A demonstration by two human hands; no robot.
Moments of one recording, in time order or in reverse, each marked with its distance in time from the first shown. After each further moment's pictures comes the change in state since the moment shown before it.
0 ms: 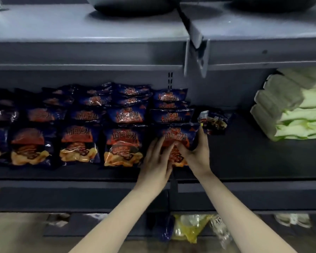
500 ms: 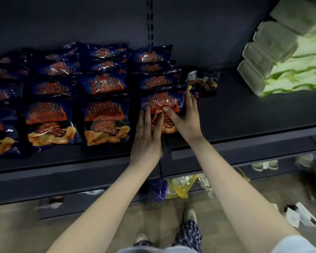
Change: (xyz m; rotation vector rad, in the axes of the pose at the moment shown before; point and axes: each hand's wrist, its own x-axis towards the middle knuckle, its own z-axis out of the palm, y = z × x) left_hand -0.012 -0.008 0.025 0.036 -0.088 0.010; right_hand 0.000 0.005 0.006 -0.153 0.030 -0.010
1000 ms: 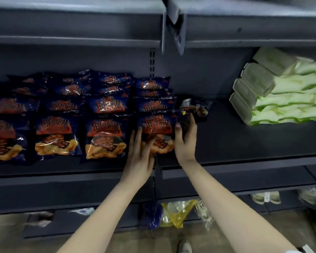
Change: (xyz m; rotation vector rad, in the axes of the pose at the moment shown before) left_hand -0.003 -0.001 -0.007 -0.151 0.096 -0.013; right_hand -0.009 -0.005 -0.012 0.262 0.138 -0.002
